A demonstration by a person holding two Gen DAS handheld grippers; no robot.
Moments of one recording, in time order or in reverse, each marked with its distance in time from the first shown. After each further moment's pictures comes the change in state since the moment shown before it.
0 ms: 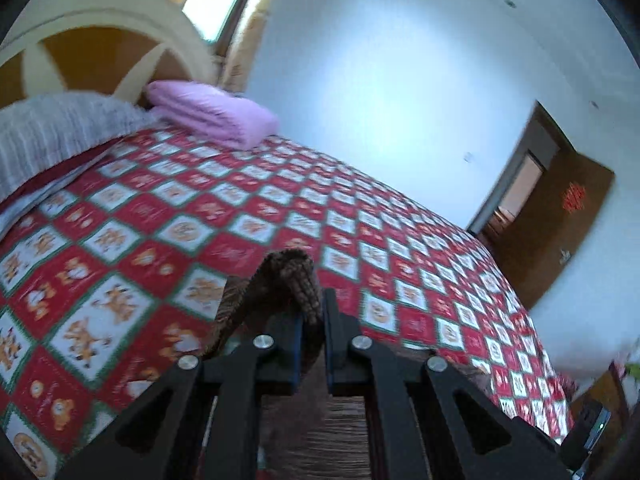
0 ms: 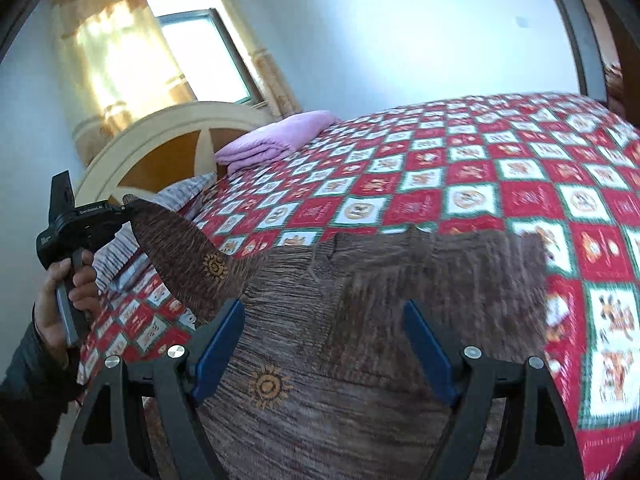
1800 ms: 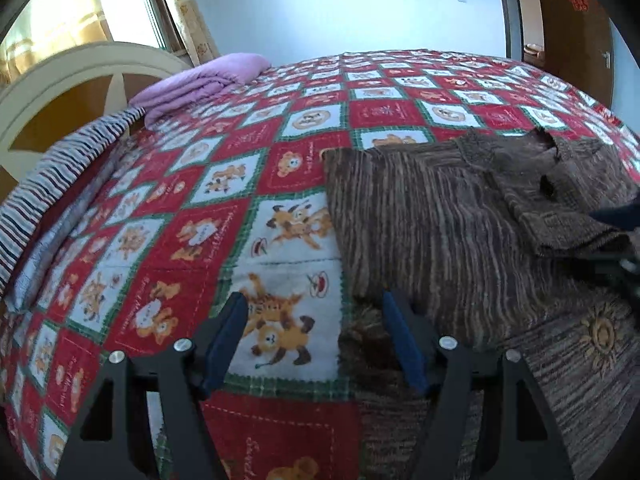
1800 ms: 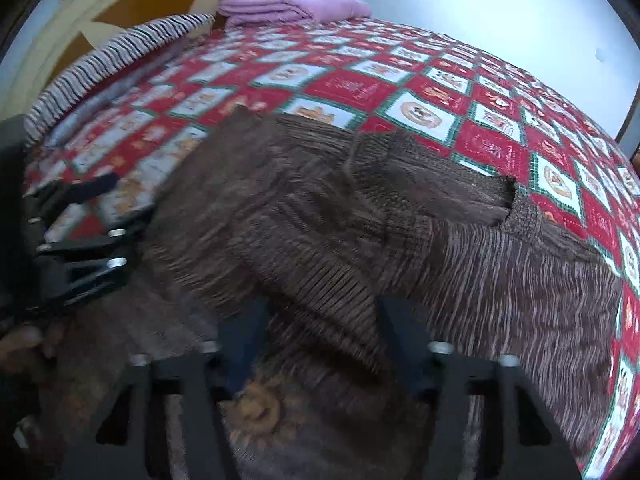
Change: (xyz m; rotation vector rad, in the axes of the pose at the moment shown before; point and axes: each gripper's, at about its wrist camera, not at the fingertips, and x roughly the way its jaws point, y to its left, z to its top) left arm 0.079 0.000 -0.144 0.473 0.243 0.355; right arm 0.170 0.080 -0.029 -0.351 0.429 -0.225
